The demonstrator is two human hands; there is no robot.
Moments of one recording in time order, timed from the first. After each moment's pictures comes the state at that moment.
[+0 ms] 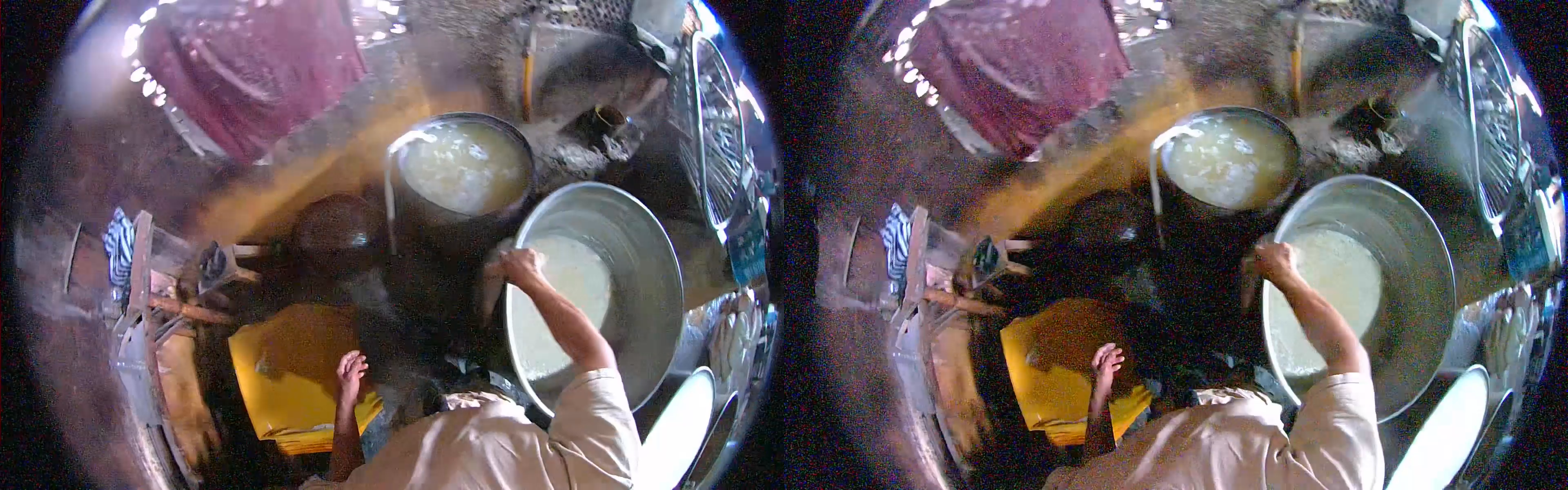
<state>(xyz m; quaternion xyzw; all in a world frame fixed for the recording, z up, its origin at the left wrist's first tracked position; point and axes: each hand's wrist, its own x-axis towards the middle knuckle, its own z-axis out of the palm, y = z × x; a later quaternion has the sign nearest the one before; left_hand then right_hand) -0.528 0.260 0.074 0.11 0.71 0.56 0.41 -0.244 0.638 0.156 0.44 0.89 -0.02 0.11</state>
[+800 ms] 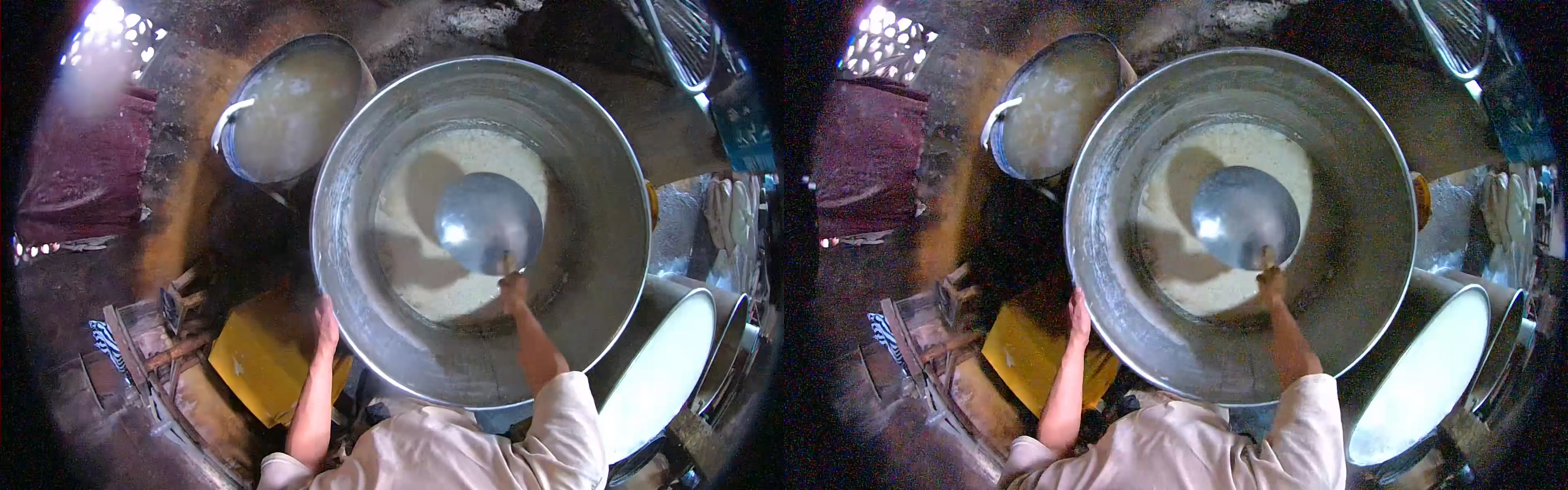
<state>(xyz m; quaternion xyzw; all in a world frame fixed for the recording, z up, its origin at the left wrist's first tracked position) -0.252 0.512 0.040 0.29 0.77 0.34 0.46 0.199 0.527 -0.222 0.70 0.67 -0.22 0.02</state>
